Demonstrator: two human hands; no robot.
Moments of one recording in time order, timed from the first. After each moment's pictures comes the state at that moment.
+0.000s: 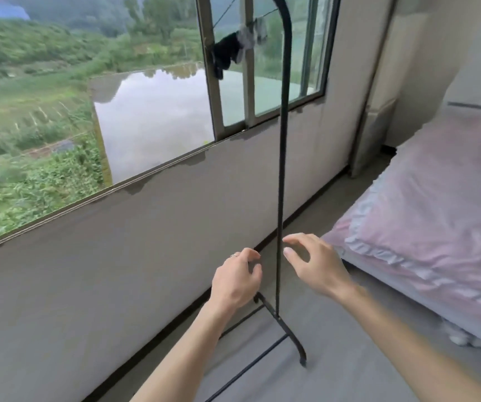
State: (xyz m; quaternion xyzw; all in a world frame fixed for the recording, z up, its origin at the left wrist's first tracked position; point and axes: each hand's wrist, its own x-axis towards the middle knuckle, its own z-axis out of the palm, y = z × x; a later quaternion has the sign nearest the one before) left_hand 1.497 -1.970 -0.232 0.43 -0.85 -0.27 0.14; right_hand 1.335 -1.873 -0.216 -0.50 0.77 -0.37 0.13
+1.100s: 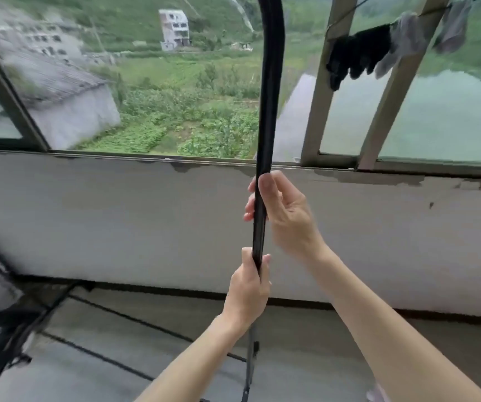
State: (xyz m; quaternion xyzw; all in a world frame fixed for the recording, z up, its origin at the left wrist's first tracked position) left_hand 1.167 -2.132 -0.260 0.64 -0.53 -0.22 0.51; right_hand 1.099 -2.187 -0.122 -0.67 0.23 -0.48 0.52
